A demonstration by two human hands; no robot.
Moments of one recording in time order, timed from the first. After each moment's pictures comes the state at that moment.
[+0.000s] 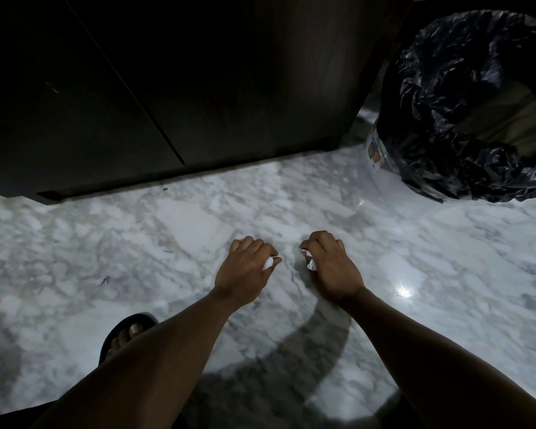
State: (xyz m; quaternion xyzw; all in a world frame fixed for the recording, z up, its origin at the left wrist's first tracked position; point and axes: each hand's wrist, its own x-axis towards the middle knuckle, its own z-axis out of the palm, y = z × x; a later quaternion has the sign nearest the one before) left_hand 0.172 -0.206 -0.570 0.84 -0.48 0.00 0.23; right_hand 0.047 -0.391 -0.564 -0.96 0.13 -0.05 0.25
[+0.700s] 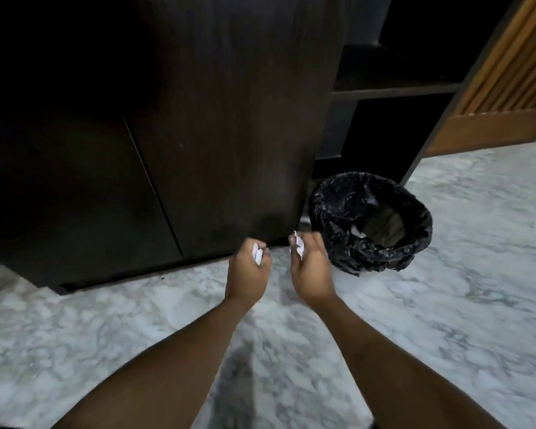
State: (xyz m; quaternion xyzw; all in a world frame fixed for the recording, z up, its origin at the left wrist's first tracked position) left_hand 0.174 -0.295 -0.361 0.82 -0.22 -0.06 0.52; right_hand 0.089 -0.402 -0.347 -0.85 0.25 -0.30 0.36
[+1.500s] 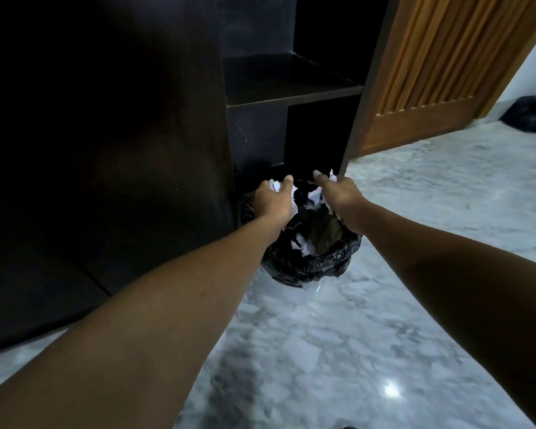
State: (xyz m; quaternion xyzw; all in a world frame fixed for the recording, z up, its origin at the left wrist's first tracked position) left_hand 0.143 -0.519 -0.249 0.75 -0.16 -0.23 0.60; right_hand 0.052 -0.614 -0.226 -0.71 0.45 -0.19 0.50
